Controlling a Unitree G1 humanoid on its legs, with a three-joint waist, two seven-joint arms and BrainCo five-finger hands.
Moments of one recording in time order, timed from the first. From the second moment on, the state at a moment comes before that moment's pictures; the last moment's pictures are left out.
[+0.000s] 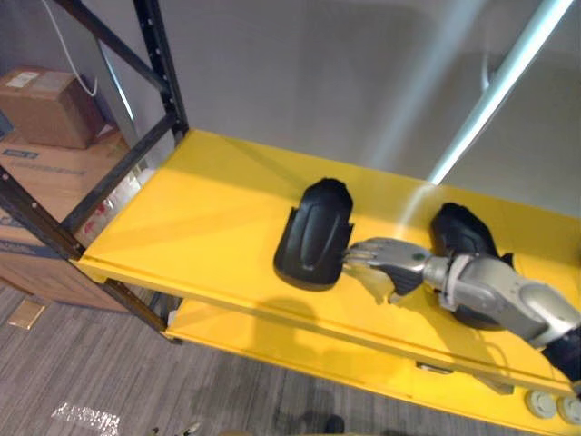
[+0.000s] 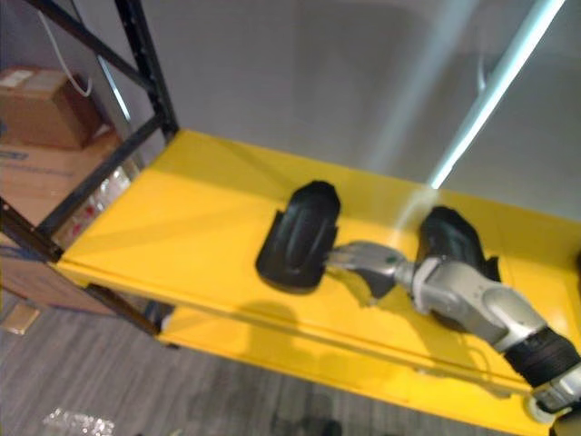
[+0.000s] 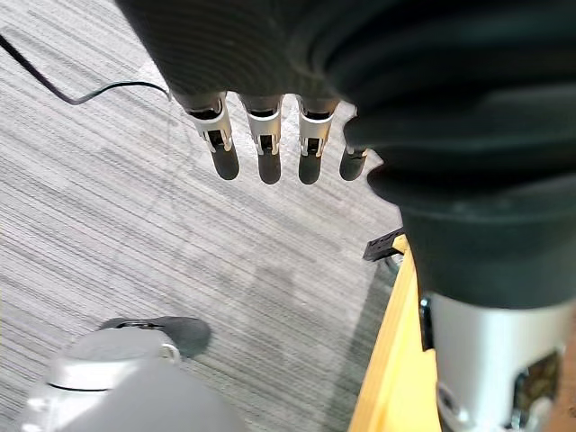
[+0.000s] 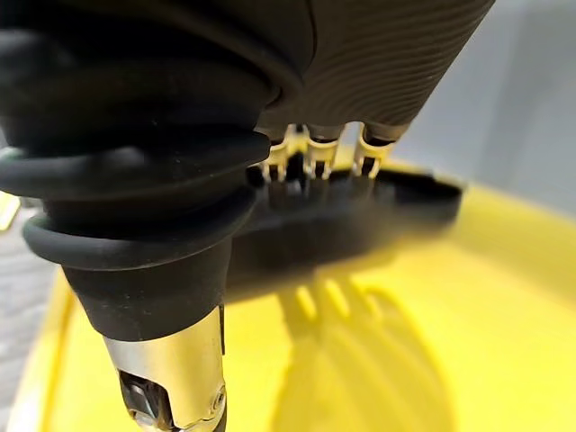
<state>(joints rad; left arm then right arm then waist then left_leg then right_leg) 0.21 0.18 0.13 1.00 -0.15 -0.04 0.25 -0.42 -1.01 0.49 -0.01 -0.75 -0.44 0.12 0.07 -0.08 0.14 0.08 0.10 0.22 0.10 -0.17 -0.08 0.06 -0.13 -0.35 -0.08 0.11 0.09</state>
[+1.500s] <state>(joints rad) 0.24 0.19 0.06 0.99 -0.15 -0.02 0.21 -0.37 -1.00 0.43 0.10 -0.95 -0.51 -0.03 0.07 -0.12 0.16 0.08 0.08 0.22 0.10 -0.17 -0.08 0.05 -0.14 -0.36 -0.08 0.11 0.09</state>
